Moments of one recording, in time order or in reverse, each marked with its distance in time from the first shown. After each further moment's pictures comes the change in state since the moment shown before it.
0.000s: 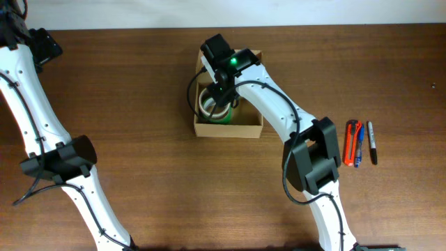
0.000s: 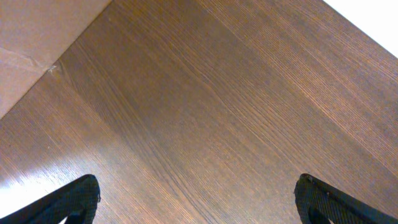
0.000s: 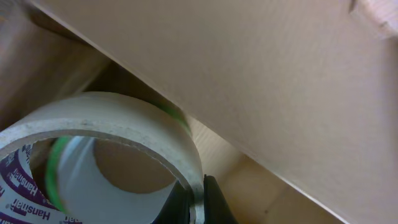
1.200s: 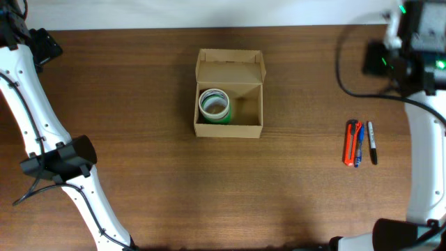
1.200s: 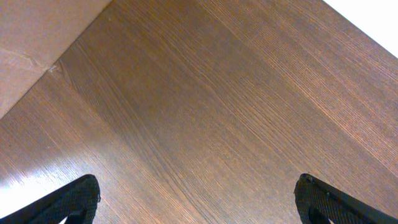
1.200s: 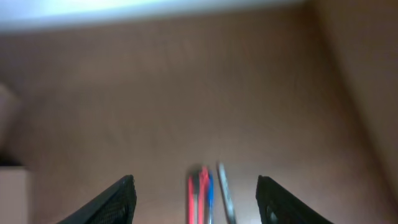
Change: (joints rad) left arm 0.000 0.000 0.000 0.000 0.000 0.000; right arm -0.701 -0.739 -0.388 -0.008 0.106 0.078
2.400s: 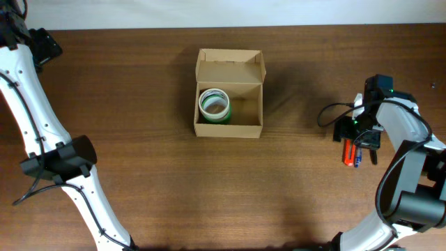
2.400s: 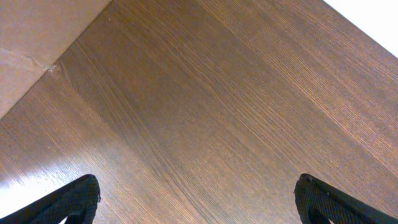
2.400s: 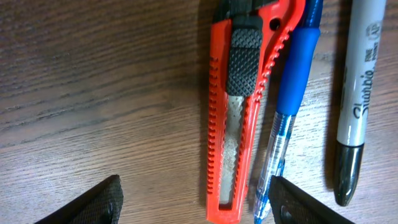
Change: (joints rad) left arm 0.000 0.000 0.000 0.000 0.000 0.000; right arm -0.119 0.255 -0.520 0.162 -0.187 -0.036
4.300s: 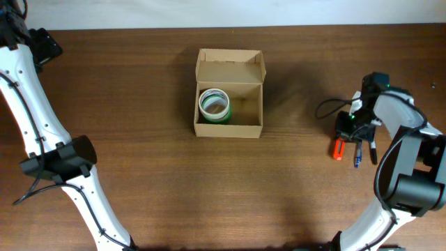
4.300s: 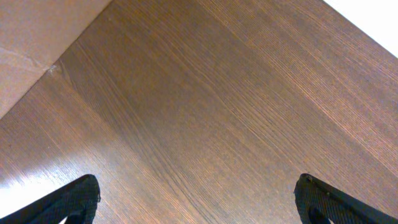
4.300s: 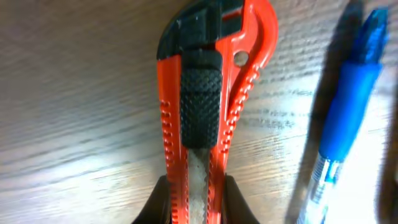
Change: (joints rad) left arm 0.000 0.000 0.000 0.000 0.000 0.000; right arm 0.000 0.121 0.130 -0.052 -0.092 0.086
